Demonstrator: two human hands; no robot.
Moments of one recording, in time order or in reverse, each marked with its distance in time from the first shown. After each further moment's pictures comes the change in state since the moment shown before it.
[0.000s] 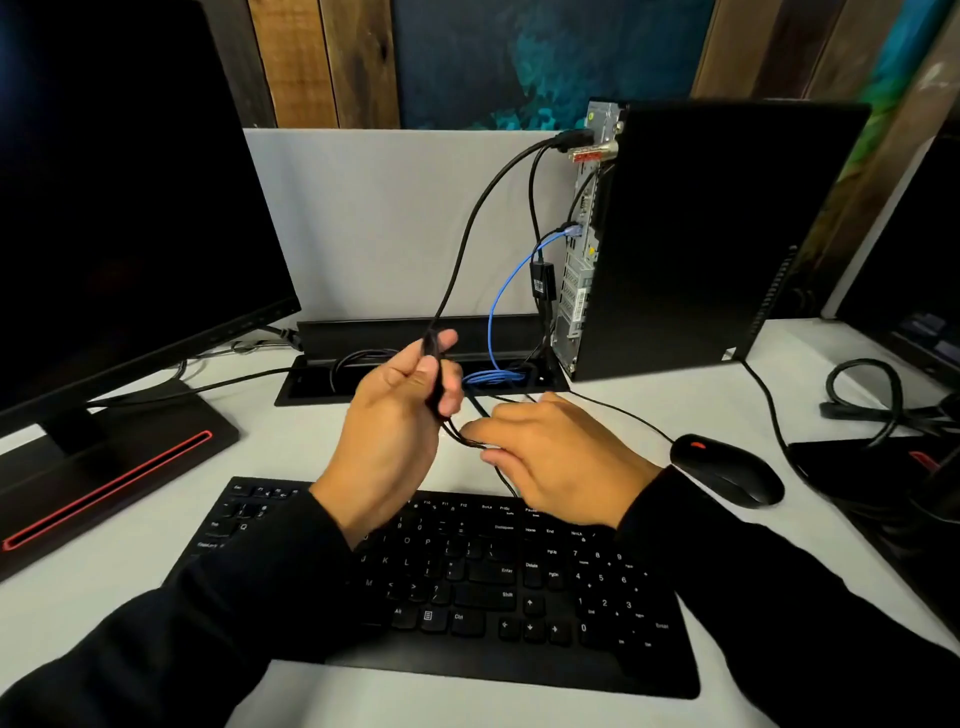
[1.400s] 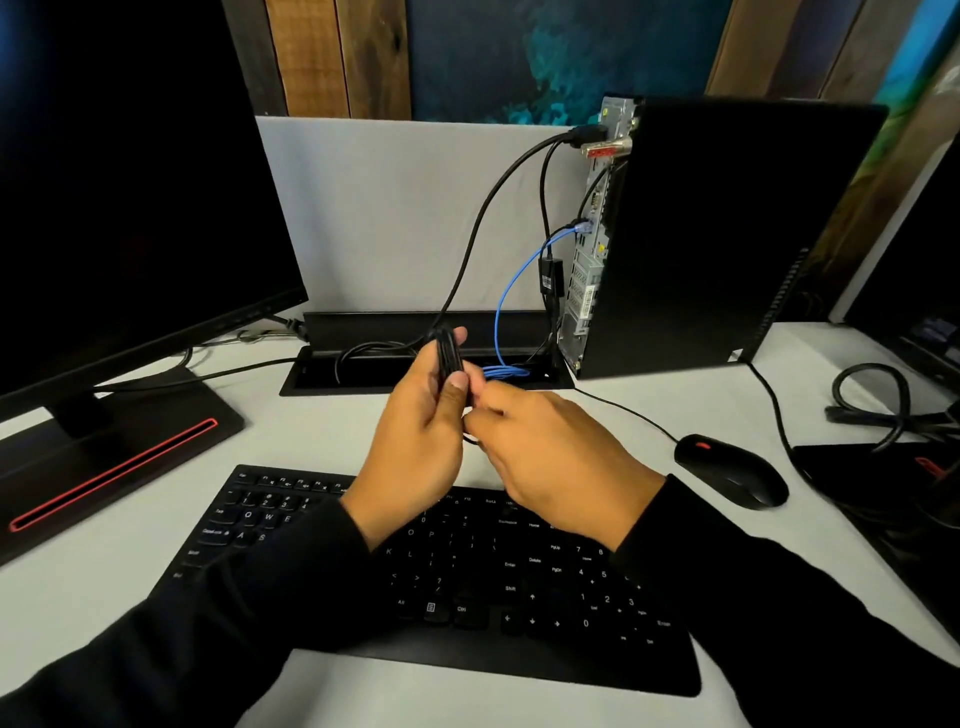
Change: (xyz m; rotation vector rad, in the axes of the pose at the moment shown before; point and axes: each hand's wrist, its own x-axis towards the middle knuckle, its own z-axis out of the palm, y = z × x) left_hand -0.013 -0.012 0.000 0.644 -0.024 0.183; right_hand 0.009 -0.033 -0.013 -0.112 0.022 0.048
